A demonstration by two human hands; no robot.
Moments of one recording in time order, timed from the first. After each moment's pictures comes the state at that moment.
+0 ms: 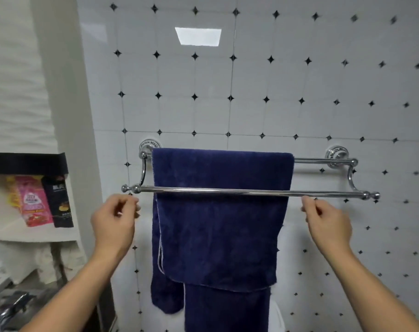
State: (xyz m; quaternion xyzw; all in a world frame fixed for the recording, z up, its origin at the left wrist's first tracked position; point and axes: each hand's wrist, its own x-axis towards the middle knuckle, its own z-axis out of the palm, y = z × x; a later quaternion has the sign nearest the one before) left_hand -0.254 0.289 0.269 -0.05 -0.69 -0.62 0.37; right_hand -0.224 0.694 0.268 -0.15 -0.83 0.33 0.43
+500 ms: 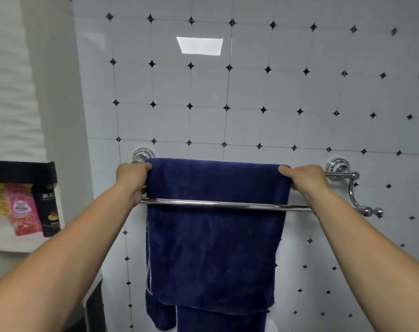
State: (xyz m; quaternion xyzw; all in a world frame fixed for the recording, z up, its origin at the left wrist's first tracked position) left_hand -0.338 0.331 0.376 0.08 -0.62 -0.77 0.17; right_hand -0.313 0.706 0.379 -0.14 -0.80 0.50 0.29
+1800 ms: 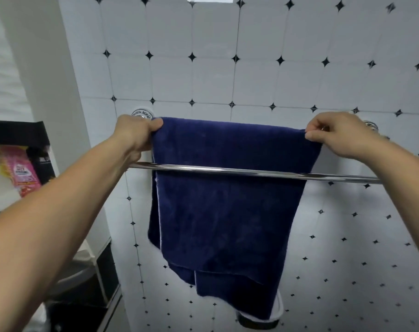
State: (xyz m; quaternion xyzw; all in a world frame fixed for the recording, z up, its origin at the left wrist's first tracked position) left_hand -0.353 0.336 0.382 0.02 -0.67 -0.71 0.19; right_hand -0.291 0.737 0.411 0.08 -0.94 0.19 0.27
